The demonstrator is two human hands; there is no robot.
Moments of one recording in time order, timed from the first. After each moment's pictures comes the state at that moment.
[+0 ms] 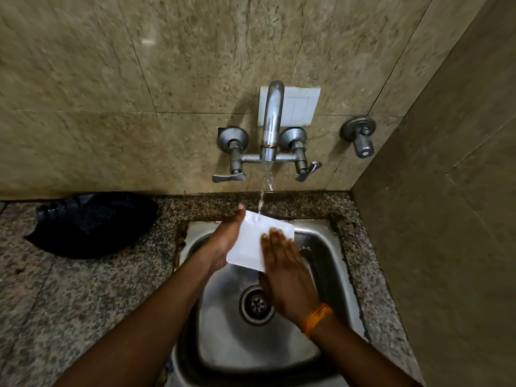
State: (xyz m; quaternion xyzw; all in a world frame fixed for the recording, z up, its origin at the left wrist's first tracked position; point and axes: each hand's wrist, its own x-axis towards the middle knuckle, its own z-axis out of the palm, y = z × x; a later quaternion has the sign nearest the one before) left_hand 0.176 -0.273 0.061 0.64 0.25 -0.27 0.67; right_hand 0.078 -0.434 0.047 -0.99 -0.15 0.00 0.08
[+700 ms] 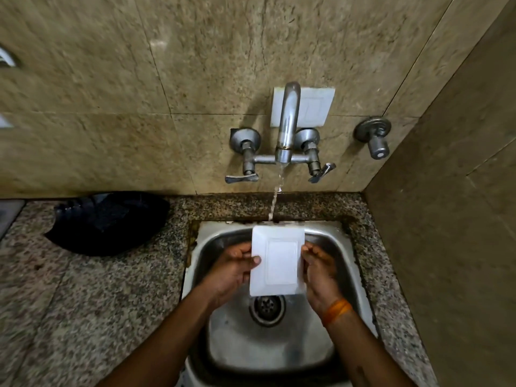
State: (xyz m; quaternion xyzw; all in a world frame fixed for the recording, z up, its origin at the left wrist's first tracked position) left_hand 0.111 -0.248 0.025 0.54 0.09 -0.27 0.79; right_hand 0.097 -0.438 0.042 -0.62 0.29 -0.03 0.73
